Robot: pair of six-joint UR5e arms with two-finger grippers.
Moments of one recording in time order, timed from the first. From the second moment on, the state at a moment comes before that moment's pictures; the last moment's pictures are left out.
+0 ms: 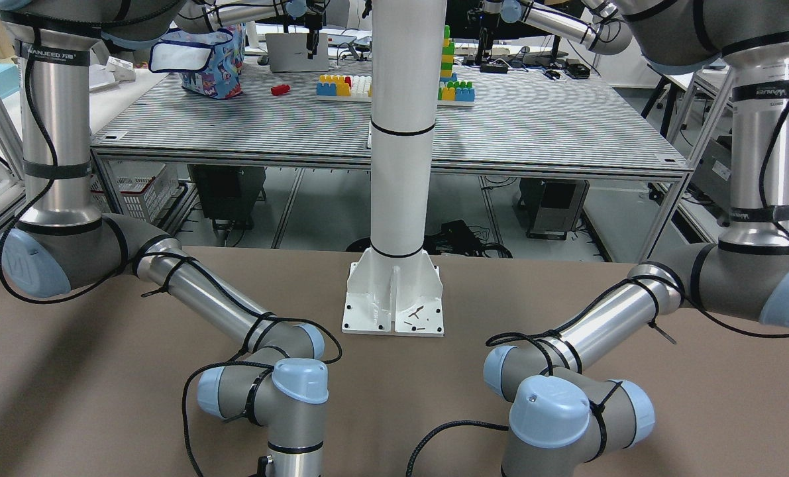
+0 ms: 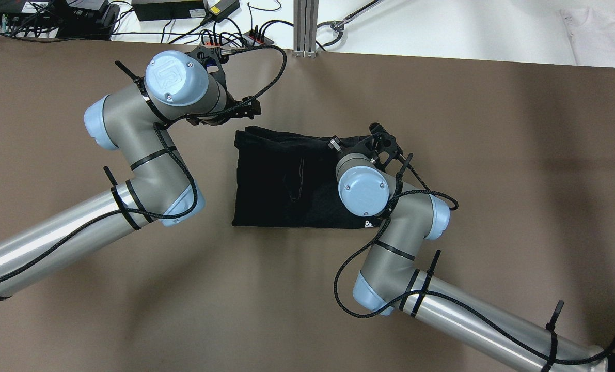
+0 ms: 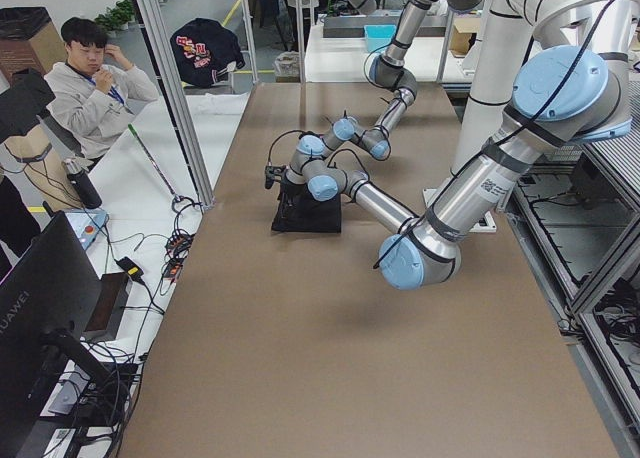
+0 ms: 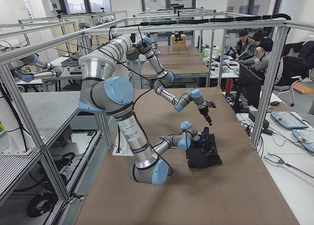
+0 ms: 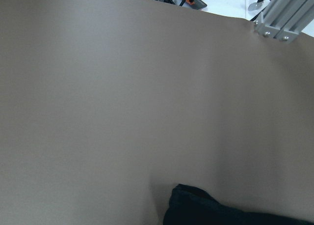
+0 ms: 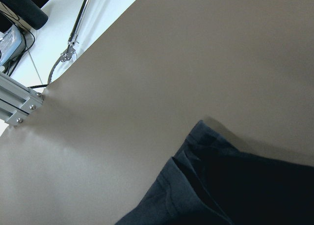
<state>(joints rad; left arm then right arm) -0.80 -2.37 -1.36 -1.93 -1.73 -1.26 0.60 -0.85 1.32 -1.06 1.26 1.93</state>
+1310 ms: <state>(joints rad) -0.80 -2.37 -1.36 -1.93 -1.72 -1.26 0.52 -0.87 1.39 -1.06 1.27 2.02</state>
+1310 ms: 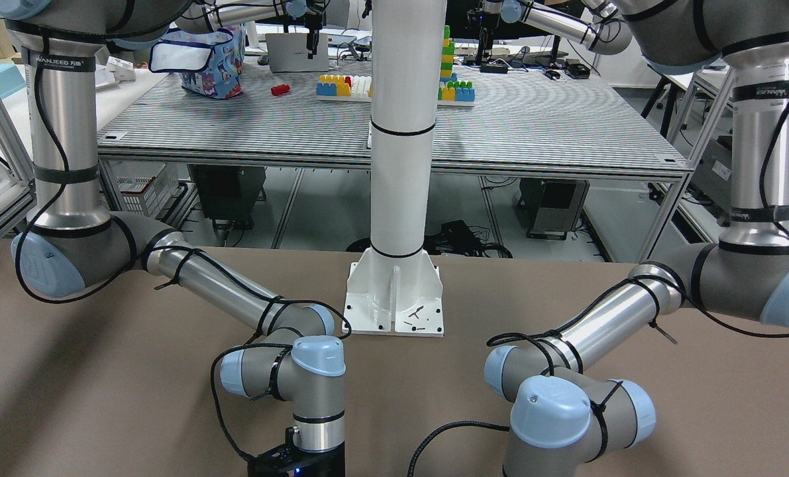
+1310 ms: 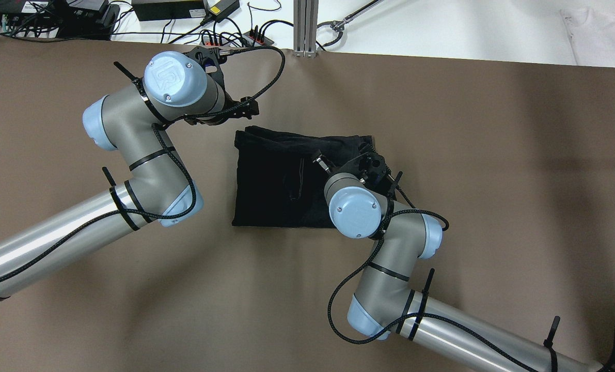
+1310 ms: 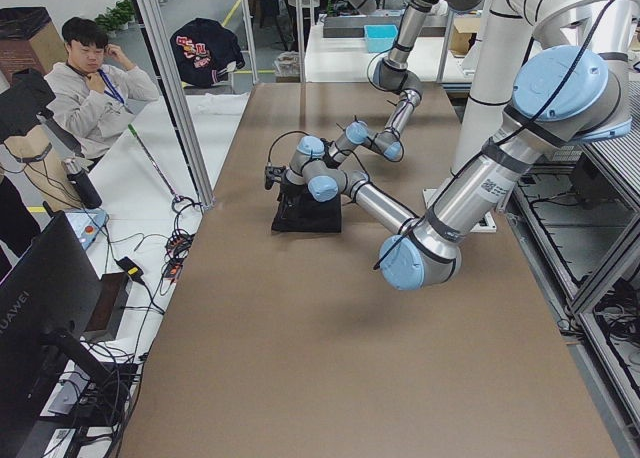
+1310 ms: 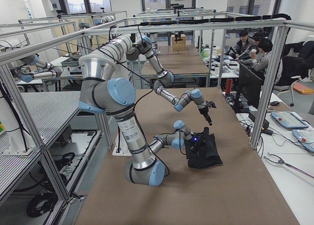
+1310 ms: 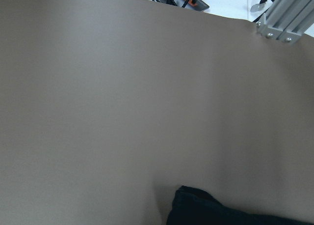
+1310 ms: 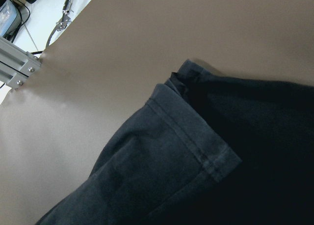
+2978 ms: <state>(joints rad) -0.80 -2.37 -1.36 -1.93 -1.72 -1.26 0.51 -0.86 1.35 -1.06 1.15 2.24</state>
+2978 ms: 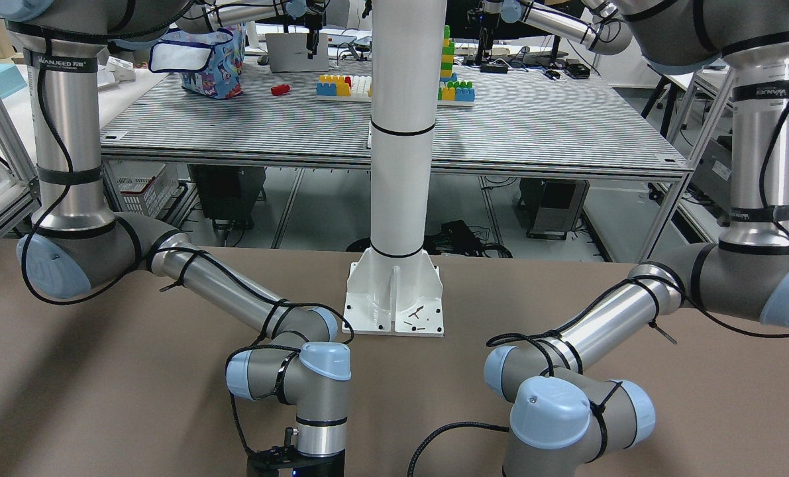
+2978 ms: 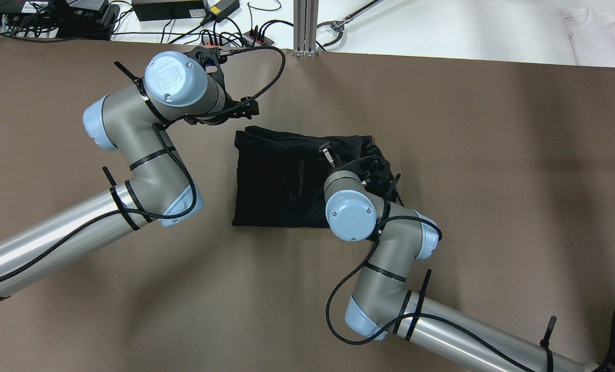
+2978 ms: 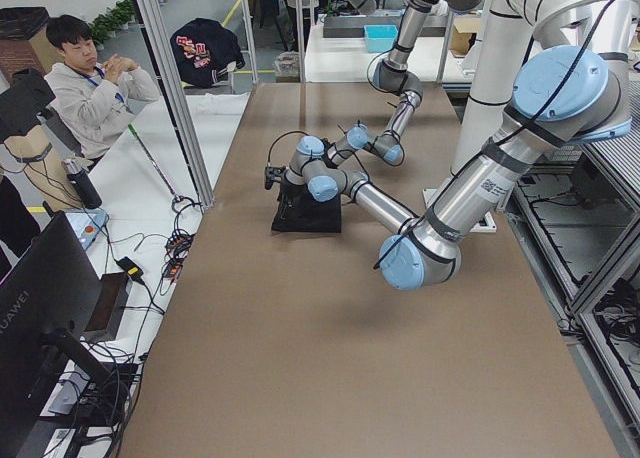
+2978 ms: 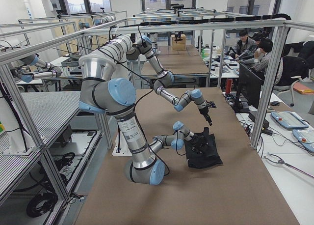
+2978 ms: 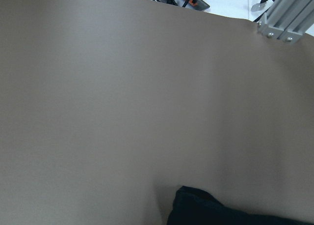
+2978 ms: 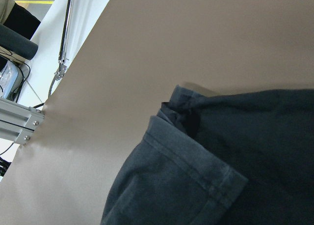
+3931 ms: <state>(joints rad) -0.80 -2.36 -1.36 -1.93 -1.72 -1.26 0.57 -0.84 1.33 -1.04 1.14 2.19</state>
